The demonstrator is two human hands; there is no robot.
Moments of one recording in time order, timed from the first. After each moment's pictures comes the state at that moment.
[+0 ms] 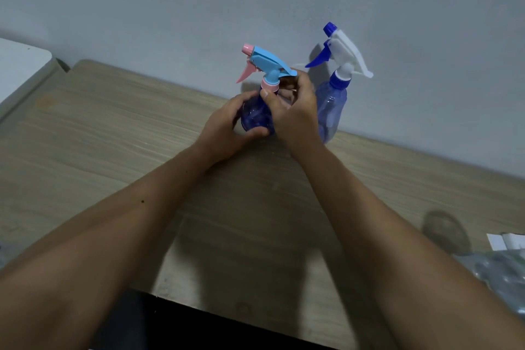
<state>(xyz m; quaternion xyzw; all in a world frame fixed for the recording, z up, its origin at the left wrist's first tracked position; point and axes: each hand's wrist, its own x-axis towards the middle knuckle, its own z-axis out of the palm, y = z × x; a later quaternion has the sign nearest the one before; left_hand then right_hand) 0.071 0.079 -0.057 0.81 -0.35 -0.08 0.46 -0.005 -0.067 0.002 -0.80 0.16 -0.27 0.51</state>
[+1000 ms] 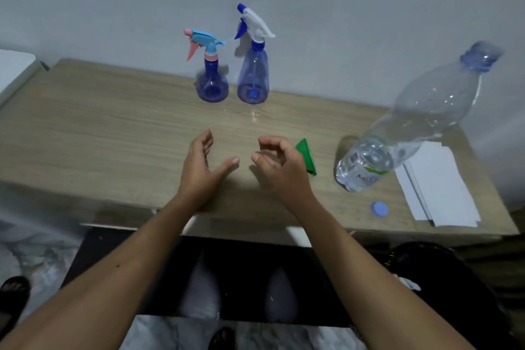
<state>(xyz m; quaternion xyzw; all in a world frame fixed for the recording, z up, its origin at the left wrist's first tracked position) -0.155 0.124 -0.064 0.79 -0.18 -0.13 0.58 -0.275 -0.028 0.000 -0.74 0.22 -0.22 0.60</state>
